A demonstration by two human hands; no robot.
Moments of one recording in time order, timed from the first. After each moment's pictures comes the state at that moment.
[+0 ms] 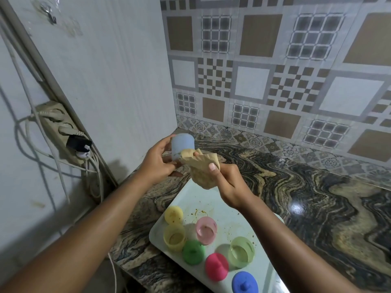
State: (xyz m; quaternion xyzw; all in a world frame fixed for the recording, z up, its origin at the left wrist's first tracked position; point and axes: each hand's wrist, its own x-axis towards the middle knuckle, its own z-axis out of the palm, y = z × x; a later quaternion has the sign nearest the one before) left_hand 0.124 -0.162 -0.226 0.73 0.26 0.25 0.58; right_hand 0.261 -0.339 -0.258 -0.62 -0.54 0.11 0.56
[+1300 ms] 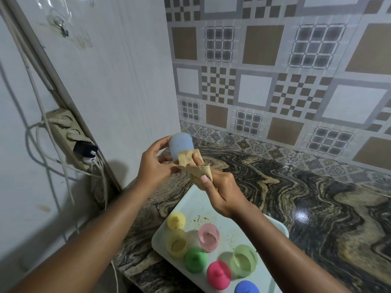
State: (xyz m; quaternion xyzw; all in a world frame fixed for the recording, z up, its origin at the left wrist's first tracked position) left_hand 0.118 -0.168 -0.215 0.71 0.28 0.37 0.53; right_hand 0.251 -0.330 -0.254 -0.58 -0.65 0.01 0.49
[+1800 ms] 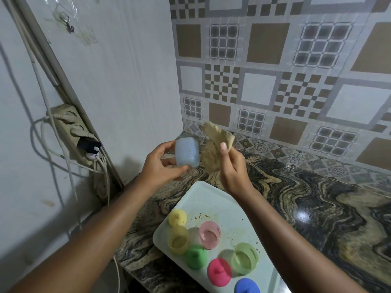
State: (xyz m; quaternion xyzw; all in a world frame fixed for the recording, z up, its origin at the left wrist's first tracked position) left_hand 0.106 -0.176 -0.219 0.72 0.27 0.32 0.55; right_hand 0.259 -0.311 -0.228 -0.60 -0.43 0.10 0.67
